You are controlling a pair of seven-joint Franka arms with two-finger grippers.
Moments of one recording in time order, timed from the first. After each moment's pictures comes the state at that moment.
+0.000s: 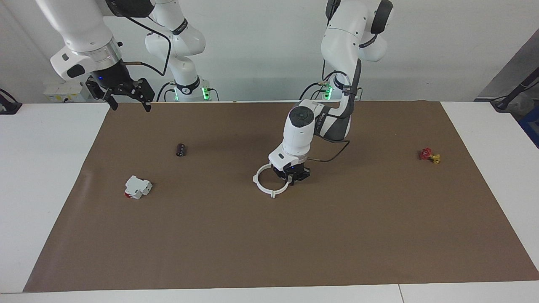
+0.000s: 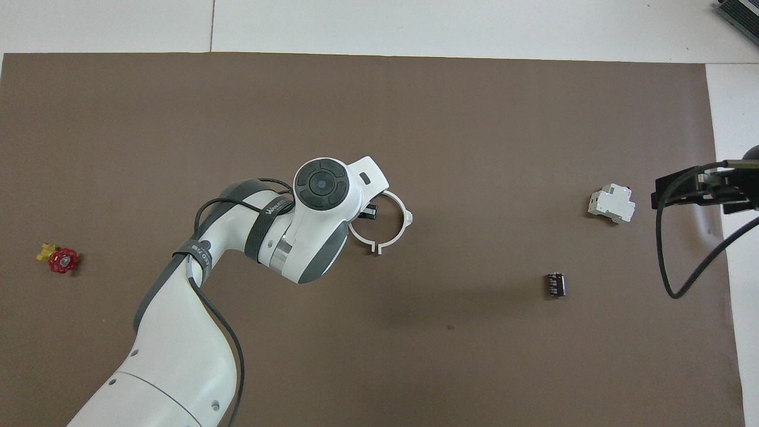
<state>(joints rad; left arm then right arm) -0.62 0.47 0.02 -1.78 0.00 2.33 -0.34 0.08 -0.02 -0.06 -1.55 -0.01 1.49 0.11</state>
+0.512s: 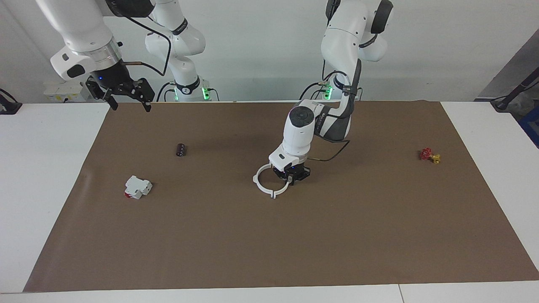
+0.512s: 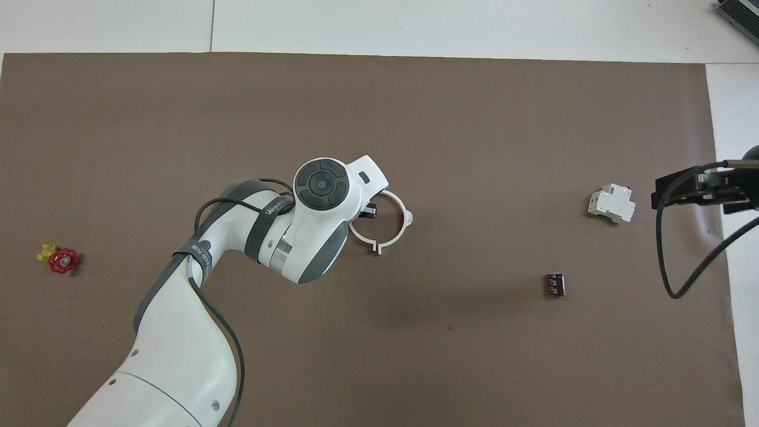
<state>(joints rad) -0.62 0.47 0.02 -1.78 0.00 2.33 -0.37 0.08 -0.02 -0.06 -1.55 -0.01 1.49 0.11</state>
